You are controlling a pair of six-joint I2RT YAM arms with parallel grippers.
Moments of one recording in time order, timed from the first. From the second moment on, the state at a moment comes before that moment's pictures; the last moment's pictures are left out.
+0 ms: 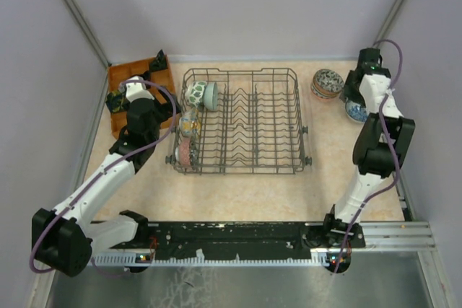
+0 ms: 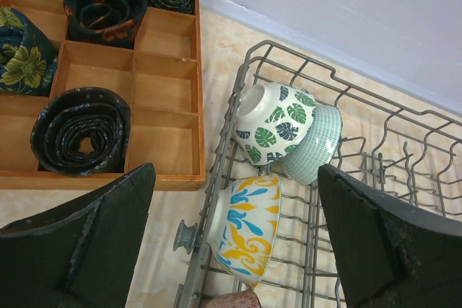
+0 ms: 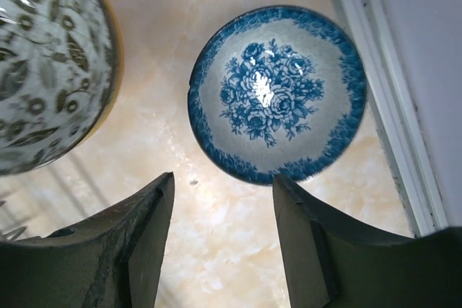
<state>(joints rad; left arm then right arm) -0.40 1.09 0.79 0.10 -0.49 -0.47 -0.21 1.94 1.65 -0.73 0.19 0.17</state>
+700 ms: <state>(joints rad) -0.40 1.09 0.79 0.09 -0.51 -0.48 0.38 1.38 1.30 -0.37 -0.13 0.31</state>
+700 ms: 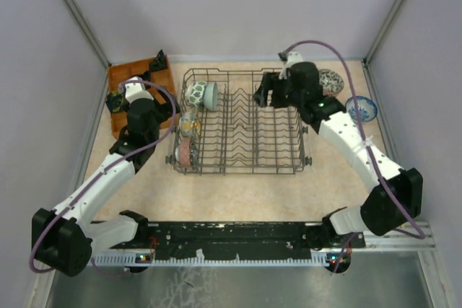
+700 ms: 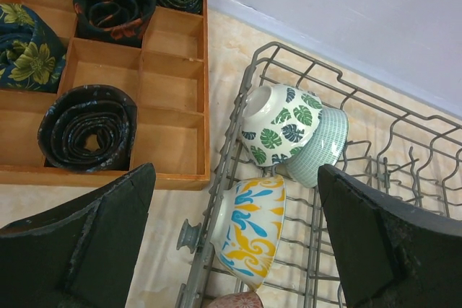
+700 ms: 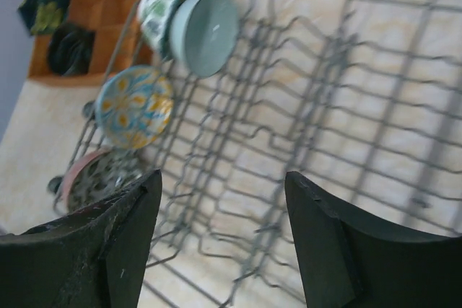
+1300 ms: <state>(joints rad) -0.40 1.09 0.79 0.07 -0.52 -0.46 0.81 1.51 1.03 0.11 -0.25 0.59</state>
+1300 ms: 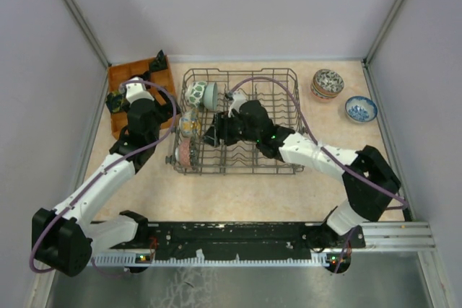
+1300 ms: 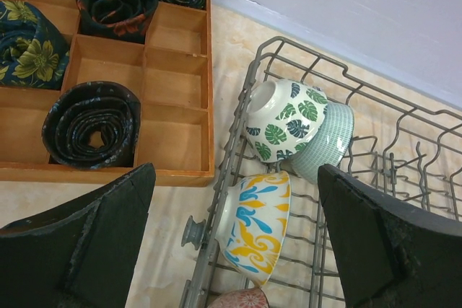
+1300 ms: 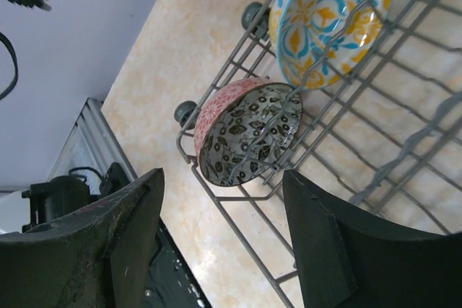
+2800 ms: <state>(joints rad) -0.25 1.07 0.76 0.02 -0.55 -0.51 0.94 1.86 1.13 0.36 -0.36 0.69</state>
